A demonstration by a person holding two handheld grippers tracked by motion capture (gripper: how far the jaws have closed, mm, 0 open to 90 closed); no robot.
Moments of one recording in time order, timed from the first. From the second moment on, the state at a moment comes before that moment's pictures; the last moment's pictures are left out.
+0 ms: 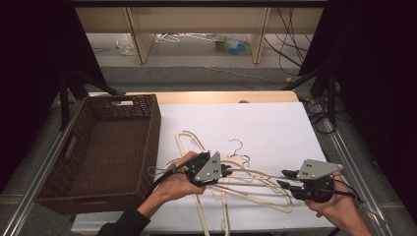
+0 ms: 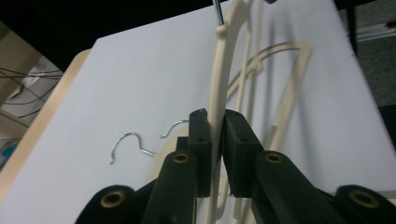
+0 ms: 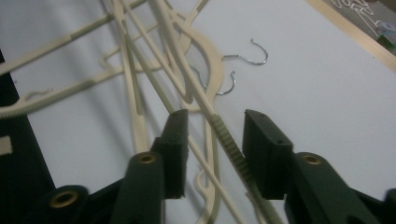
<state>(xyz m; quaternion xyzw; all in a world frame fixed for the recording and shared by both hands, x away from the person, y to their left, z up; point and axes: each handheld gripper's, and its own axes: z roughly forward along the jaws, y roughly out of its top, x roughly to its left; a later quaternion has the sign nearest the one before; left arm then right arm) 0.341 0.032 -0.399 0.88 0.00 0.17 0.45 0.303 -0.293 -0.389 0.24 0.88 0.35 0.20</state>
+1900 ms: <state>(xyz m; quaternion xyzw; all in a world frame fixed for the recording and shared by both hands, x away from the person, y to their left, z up) 0.367 0.284 -0.261 0.75 0.32 0.25 0.52 0.292 -0.281 -0.429 0.32 0.82 0.44 0.16</state>
